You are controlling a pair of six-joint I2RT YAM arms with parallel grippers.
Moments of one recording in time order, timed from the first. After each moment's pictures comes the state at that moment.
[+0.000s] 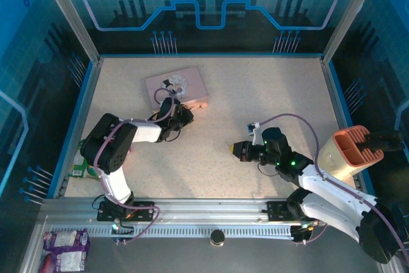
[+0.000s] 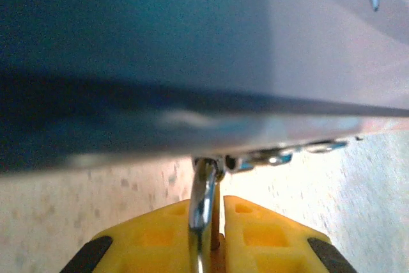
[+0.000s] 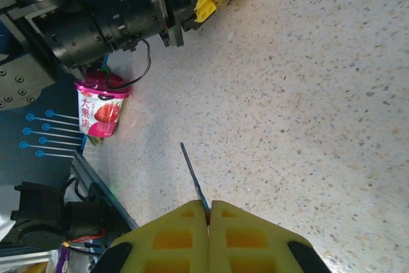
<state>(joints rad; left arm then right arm) -0.40 1.78 0.76 0.34 0.11 -0.97 0.63 0.89 0.39 -0.04 -0.36 0.82</state>
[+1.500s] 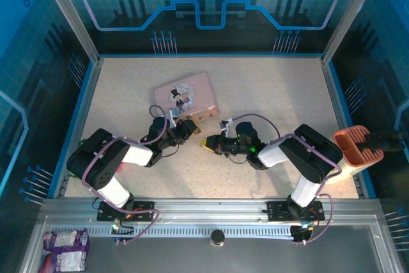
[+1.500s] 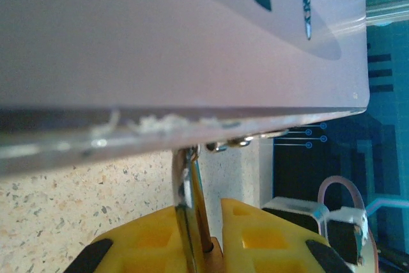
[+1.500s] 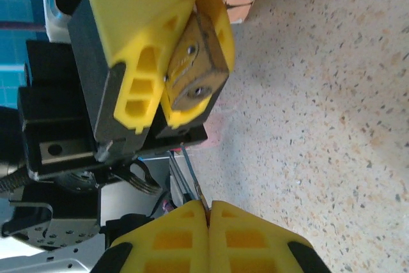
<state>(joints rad) -0.47 1.62 0.41 0.87 0.32 -1.24 0.68 1.73 0.47 0.91 -0.59 1.28</state>
